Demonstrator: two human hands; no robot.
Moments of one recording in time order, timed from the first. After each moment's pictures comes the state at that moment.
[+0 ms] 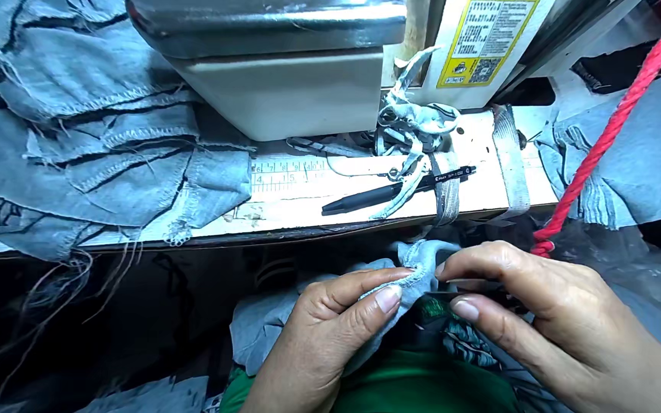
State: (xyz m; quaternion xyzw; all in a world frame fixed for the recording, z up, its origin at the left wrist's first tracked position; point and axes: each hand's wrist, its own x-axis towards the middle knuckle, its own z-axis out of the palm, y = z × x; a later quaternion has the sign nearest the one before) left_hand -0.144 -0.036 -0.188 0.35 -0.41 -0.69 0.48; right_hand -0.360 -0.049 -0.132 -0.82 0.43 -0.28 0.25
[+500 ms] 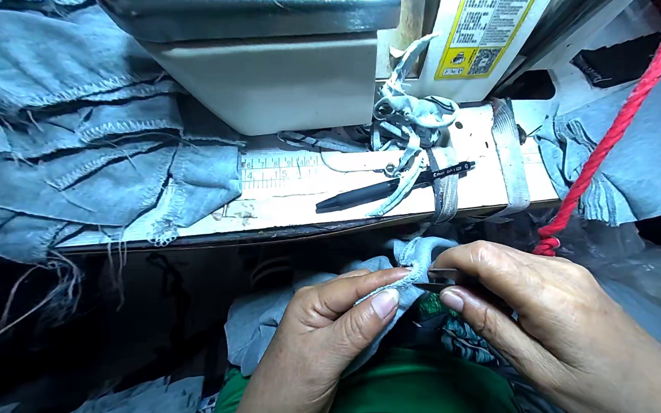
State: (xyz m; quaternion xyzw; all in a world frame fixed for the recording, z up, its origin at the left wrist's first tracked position) left_hand -0.142 -0.034 -0.186 0.36 -0.43 -0.67 0.49; right_hand -0.356 -0.048 -0.134 -0.84 0.45 -0.23 0.17
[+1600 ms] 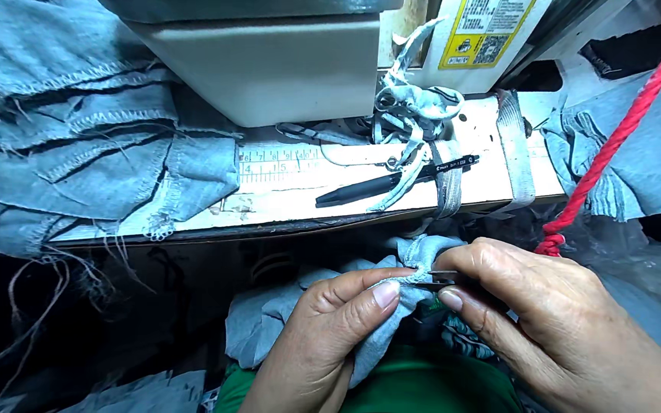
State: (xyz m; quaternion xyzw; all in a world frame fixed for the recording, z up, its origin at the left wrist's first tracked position) left_hand -0.148 -0.033 -0.186 0.31 -0.30 -0.76 0.48; right_hand -0.353 -0.045 -0.136 -0.85 0.45 -0.24 0.16
